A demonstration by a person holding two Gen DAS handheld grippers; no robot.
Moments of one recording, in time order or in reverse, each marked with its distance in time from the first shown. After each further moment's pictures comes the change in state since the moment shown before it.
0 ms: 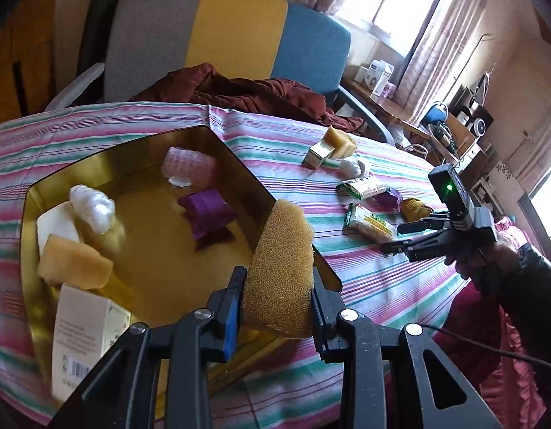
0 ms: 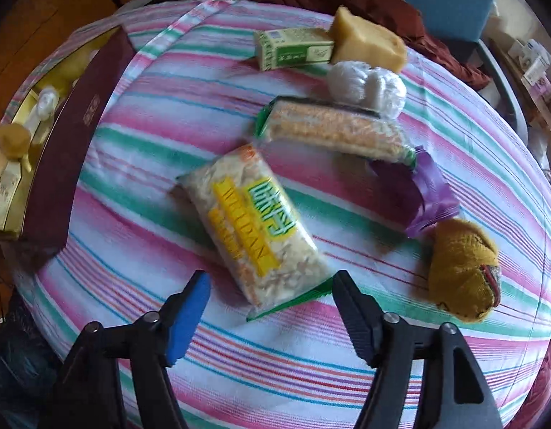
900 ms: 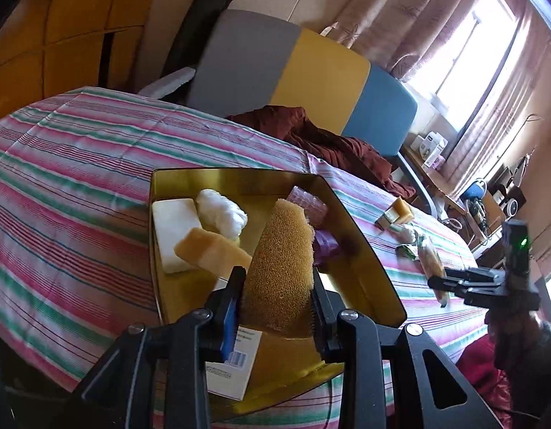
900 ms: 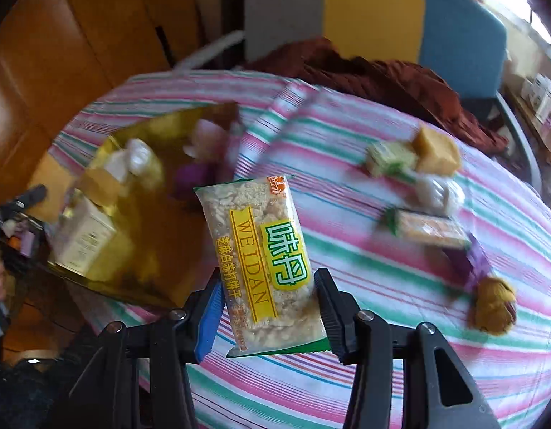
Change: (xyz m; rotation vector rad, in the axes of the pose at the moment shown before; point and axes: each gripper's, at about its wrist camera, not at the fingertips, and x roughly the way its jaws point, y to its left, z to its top) left arm -0.075 0.110 -0.019 -0.254 -0.168 0.123; right arm -0.081 0.140 0.035 -0.091 -0.256 0.168
